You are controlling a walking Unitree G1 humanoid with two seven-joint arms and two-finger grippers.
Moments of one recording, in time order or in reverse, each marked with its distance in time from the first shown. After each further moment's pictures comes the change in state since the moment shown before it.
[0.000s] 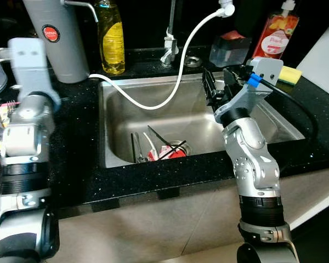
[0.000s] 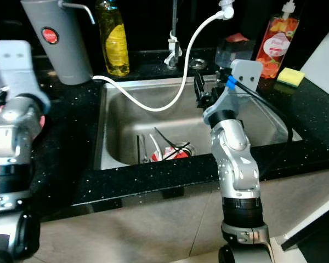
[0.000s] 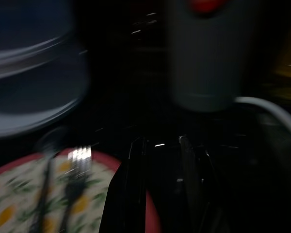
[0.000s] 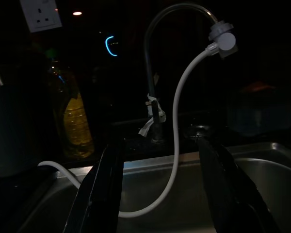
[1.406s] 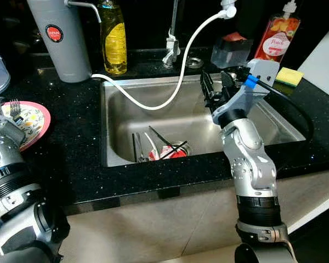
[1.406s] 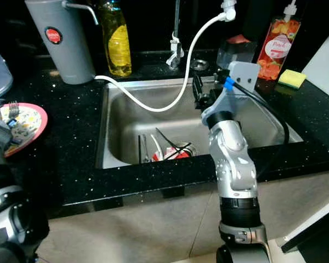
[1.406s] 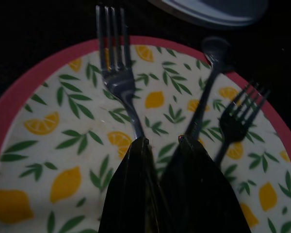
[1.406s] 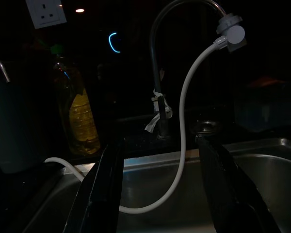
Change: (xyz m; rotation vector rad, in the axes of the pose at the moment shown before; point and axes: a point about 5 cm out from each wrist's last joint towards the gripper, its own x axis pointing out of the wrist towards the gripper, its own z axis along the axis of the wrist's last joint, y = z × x) left arm -0.001 0.071 -0.040 -0.498 0.252 0.500; right arm 0.001 0.002 -0.006 0.022 0.018 0.001
